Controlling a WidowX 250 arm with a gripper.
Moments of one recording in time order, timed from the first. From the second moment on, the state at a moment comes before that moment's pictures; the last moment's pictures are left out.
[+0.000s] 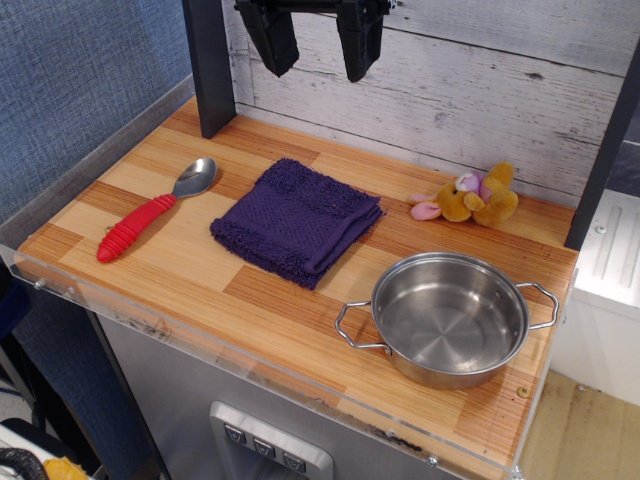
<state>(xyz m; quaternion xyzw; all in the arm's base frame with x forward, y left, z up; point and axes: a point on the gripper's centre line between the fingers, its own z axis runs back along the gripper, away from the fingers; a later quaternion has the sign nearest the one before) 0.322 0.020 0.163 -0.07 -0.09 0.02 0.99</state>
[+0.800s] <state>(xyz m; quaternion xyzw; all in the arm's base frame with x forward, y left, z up) 0.333 0.031 0.136 -0.07 -0.08 0.05 0.99</state>
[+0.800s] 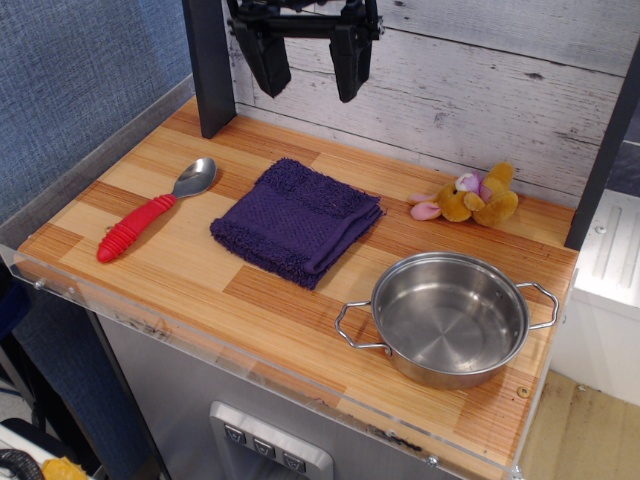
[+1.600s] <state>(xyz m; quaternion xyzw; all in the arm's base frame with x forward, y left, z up) 0.341 0.037 0.062 -0.04 -0.05 0.03 1.00</state>
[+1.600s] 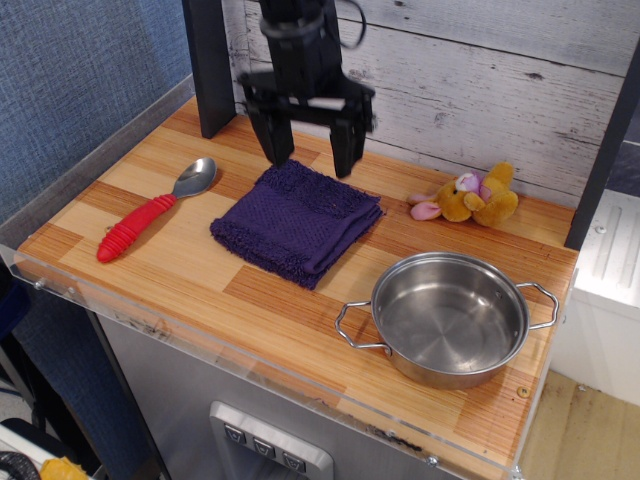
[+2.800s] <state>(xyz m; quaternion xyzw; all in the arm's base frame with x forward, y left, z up) 0.340 0.050 0.016 -0.01 -0.03 0.01 1.00</state>
